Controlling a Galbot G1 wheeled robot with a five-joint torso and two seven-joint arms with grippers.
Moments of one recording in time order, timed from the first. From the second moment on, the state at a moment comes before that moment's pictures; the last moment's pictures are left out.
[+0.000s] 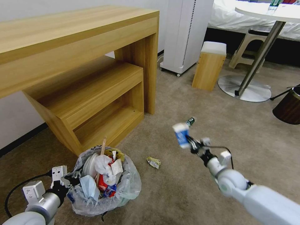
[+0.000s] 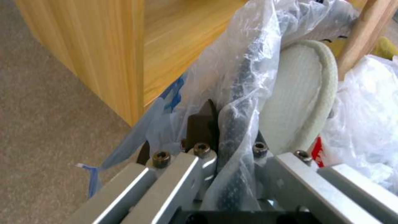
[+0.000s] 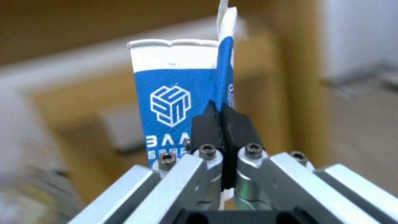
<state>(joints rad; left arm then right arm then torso) 1.78 -1.14 -0.84 -2.26 -0.78 0.52 -0.09 -0.75 0.62 -0.32 1.83 1.11 0.39 -0.13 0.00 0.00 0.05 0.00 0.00</state>
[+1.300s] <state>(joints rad) 1.78 -1.15 -0.84 -2.33 -0.80 0.55 -0.13 -0.32 0.88 -1.13 1.85 1.35 0.35 -0.05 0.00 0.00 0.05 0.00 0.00</state>
